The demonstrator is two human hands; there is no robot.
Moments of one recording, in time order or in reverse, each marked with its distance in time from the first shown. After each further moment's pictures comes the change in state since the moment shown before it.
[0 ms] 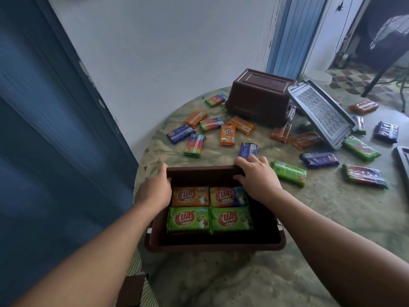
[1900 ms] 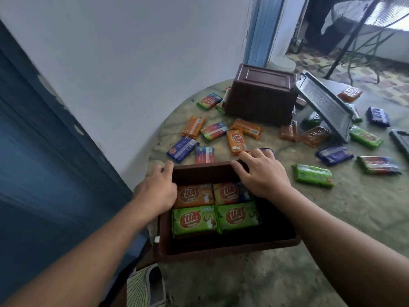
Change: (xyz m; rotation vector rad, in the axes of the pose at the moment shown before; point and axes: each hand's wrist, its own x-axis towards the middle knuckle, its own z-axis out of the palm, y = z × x) left_hand 0.150 -0.051 -0.032 0.138 -0.239 0.346; right_hand 0.090 -0.081 0.012 0.003 0.025 0.345
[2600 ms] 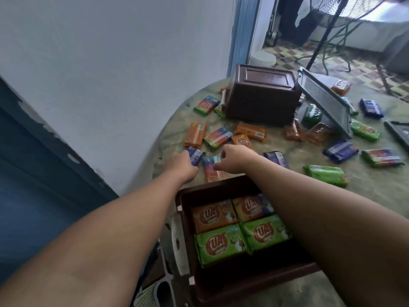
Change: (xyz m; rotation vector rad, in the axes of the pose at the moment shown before) left_hand 0.138 0.014 -0.015 -0.058 -0.076 0.027; right_hand 0.118 -0.089 0.010 0.015 -0.375 0.188
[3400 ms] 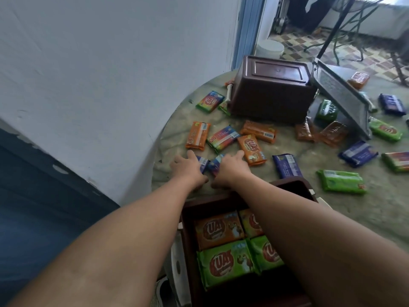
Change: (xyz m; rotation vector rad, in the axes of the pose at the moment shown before) left_hand 0.037 0.010 0.032 0.026 -0.082 -0.053; right_hand 0.031 -0.015 0.041 0.034 0.036 0.155
